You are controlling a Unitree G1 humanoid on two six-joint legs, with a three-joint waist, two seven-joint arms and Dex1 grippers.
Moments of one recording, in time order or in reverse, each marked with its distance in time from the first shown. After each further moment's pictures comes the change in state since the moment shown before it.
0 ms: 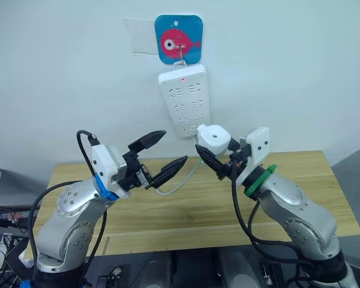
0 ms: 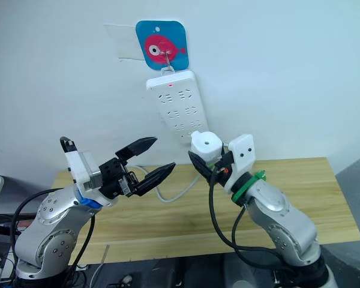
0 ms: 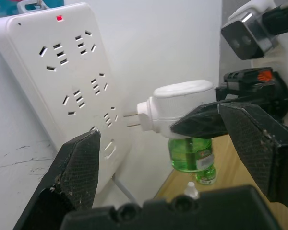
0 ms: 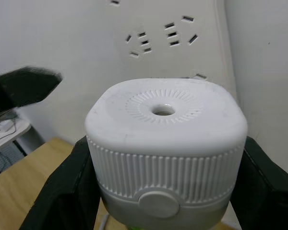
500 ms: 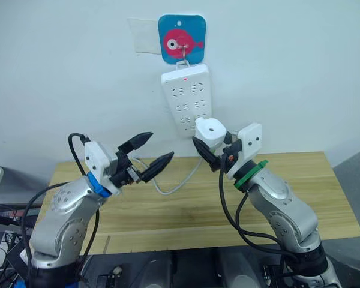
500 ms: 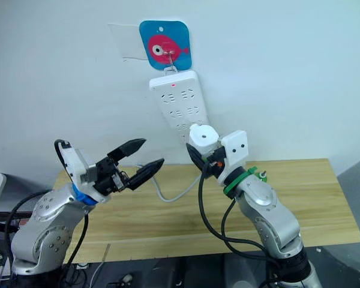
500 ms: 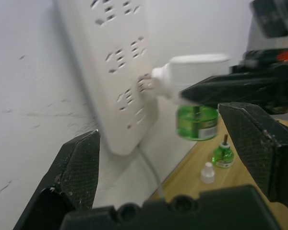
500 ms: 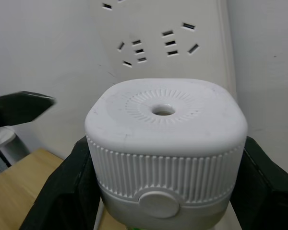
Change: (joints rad) left arm -0.093 0.055 0.043 0.222 -0.001 0.000 -0.042; right arm 0.023 0.088 0.000 0.028 -0.128 -0.045 0.061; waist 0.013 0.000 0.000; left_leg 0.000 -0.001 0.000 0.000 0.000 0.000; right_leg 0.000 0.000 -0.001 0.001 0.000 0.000
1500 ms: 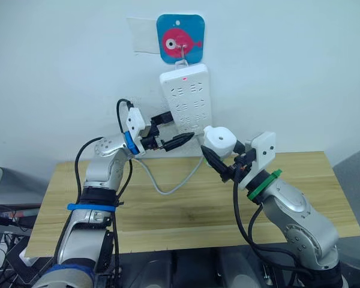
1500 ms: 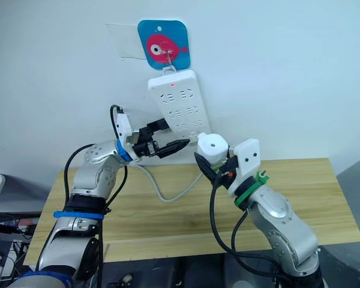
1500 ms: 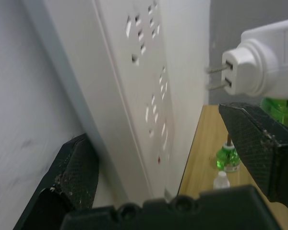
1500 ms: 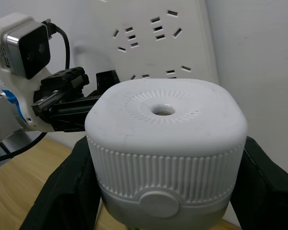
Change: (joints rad) left arm -0.529 -0.152 -0.174 0.739 0.236 -0.308 -0.358; right arm 0.078 -0.017 -0.080 -0.122 0.037 0.114 0.001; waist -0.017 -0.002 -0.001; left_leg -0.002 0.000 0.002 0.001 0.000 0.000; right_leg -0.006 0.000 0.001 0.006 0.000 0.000
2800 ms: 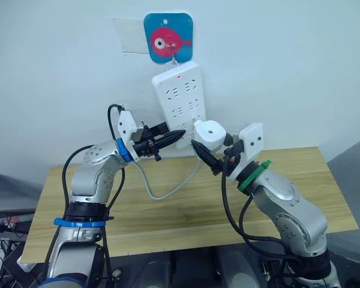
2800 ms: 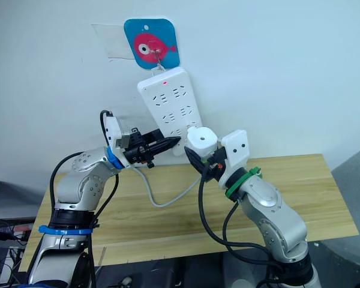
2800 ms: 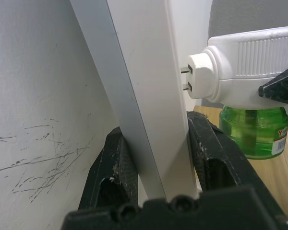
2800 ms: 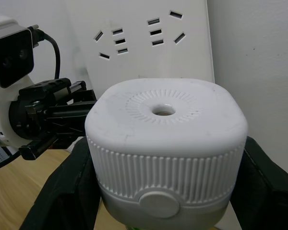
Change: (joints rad) left arm 0.150 0.061 0.044 -0.281 -0.073 0.228 0.115; right arm -0.112 0.060 0.043 0.067 -0.047 0.038 0.020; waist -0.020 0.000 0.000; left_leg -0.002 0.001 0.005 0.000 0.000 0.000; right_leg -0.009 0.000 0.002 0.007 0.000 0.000
